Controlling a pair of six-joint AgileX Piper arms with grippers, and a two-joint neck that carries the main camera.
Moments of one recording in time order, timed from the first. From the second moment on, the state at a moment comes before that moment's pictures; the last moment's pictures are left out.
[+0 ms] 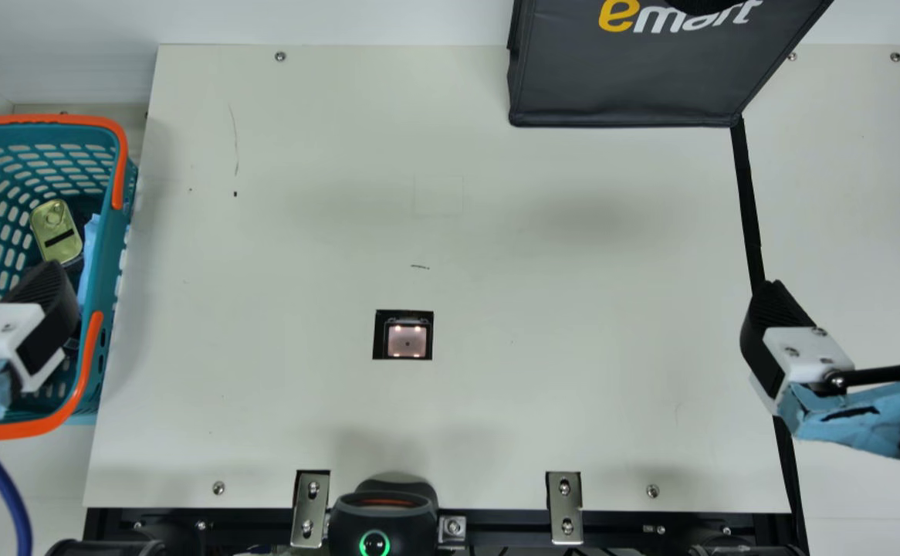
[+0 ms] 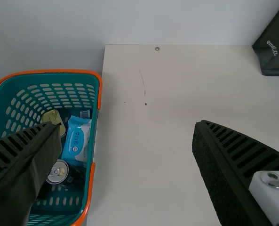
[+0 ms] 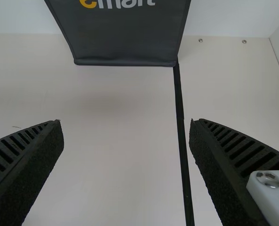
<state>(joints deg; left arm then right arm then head) -1.6 43.3 -69.0 -1.5 69.6 0.0 0.7 42.7 -69.8 -0.8 69.5 0.0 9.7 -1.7</state>
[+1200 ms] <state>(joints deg) -1.6 43.3 -69.0 -1.5 69.6 0.0 0.7 42.7 -69.8 -0.8 69.5 0.0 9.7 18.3</state>
